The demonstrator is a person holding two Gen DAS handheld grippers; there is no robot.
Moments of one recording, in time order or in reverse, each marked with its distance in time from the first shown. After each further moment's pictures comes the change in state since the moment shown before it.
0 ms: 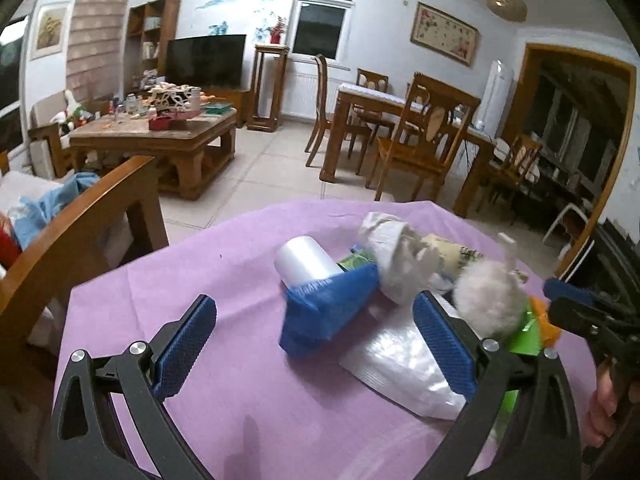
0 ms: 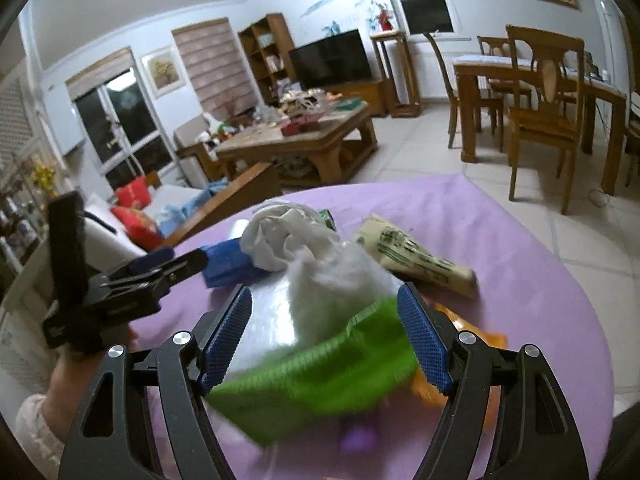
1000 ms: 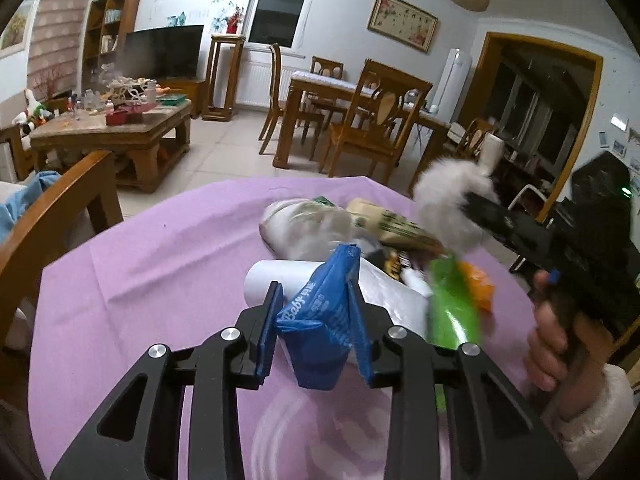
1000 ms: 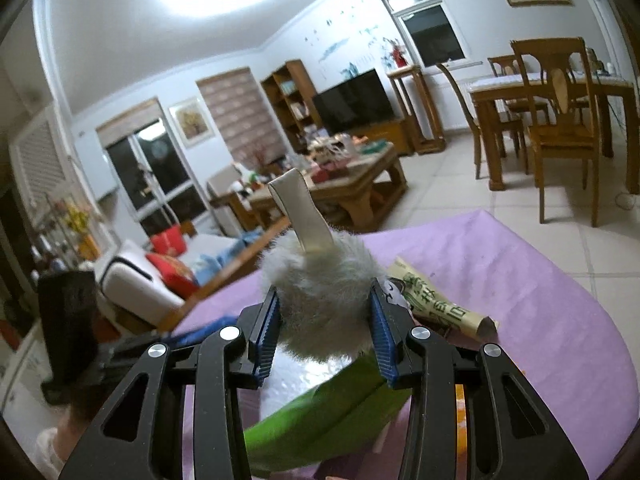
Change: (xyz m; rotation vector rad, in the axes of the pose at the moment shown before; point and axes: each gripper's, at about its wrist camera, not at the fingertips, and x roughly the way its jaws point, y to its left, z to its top) left arm -0.043 -0.017 -0.032 0.027 0.038 -0.170; right arm -0.039 -0.034 -0.015 0.068 -0.206 0.178
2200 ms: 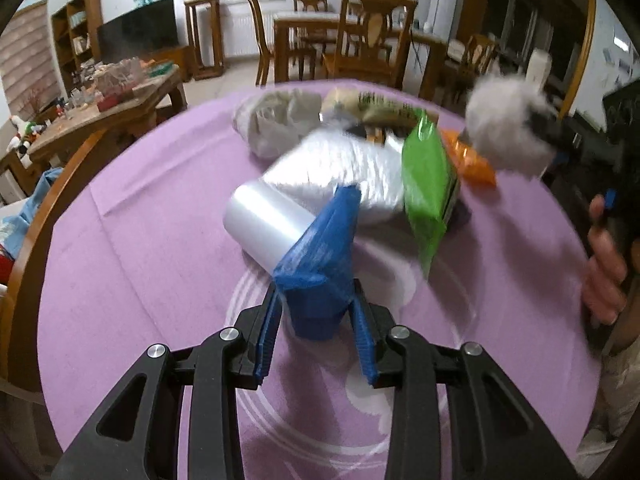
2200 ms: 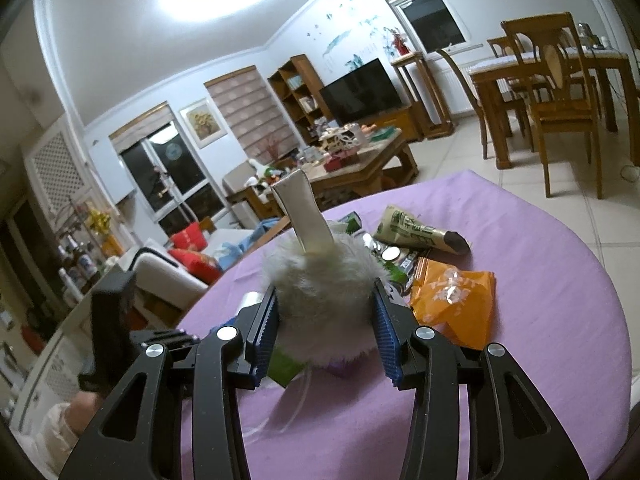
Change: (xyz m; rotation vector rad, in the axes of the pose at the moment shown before) left arm -0.006 -0.035 -0.056 0.166 0.223 0.105; right arm -0.095 -0.006 -0.037 0.047 0.044 0.055
